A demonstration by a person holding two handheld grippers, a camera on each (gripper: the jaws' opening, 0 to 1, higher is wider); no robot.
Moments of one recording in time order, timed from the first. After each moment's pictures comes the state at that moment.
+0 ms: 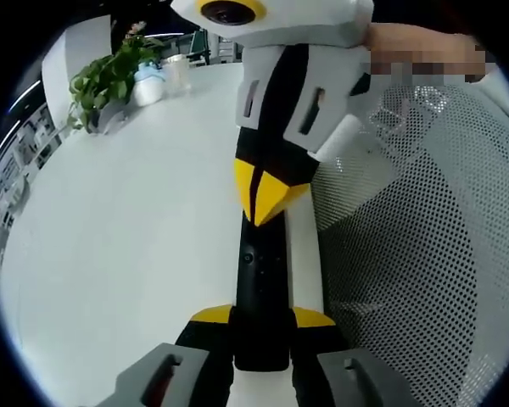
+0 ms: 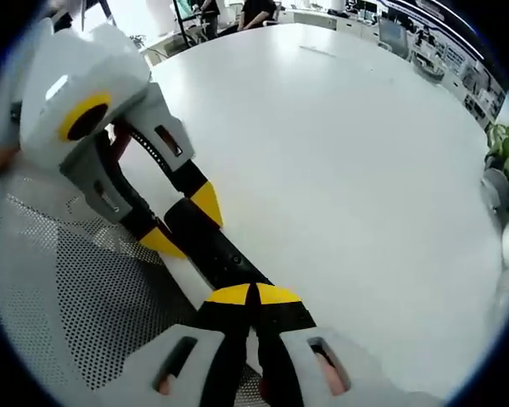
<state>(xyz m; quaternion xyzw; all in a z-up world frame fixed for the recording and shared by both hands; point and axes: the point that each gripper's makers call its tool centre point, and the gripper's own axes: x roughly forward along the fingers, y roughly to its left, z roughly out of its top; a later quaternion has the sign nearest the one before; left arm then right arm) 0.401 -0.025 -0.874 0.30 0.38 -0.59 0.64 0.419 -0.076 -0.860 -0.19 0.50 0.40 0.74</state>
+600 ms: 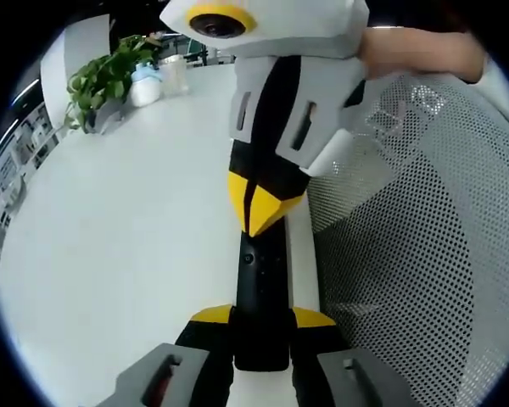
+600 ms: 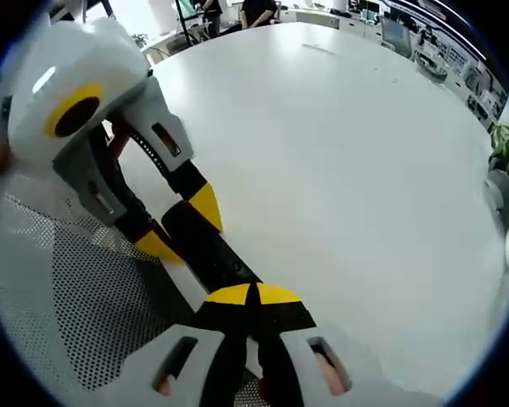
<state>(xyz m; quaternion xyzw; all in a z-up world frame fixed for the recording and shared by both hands) 0.399 -0.027 -0.874 0.29 0.38 -0.60 0.64 0.419 -0.073 -0.868 -0.19 0.51 0.41 0.74</state>
